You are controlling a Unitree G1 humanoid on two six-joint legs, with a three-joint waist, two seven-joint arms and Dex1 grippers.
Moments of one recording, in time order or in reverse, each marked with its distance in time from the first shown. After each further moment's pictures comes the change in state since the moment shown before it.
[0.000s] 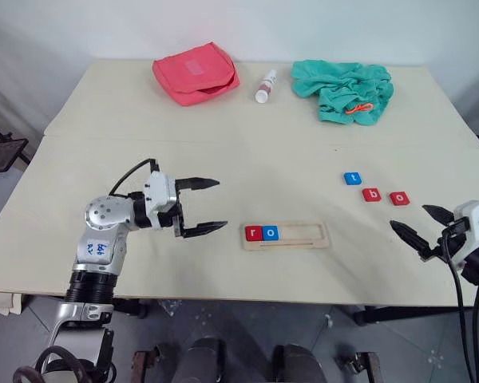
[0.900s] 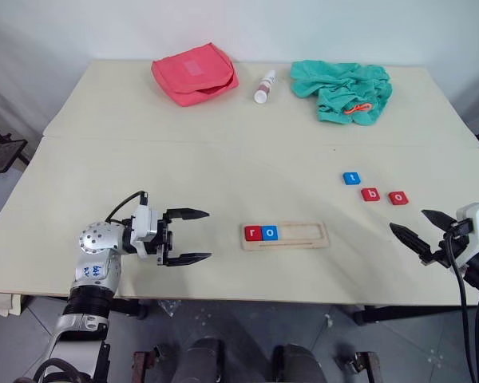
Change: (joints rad) left arm 0.072 0.000 0.020 0.174 -0.091 -0.154 -0.204; right arm 0.032 -0.008 -0.022 -0.055 0.030 0.089 -0.004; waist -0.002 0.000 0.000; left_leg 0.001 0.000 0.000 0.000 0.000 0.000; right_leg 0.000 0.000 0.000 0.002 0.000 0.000
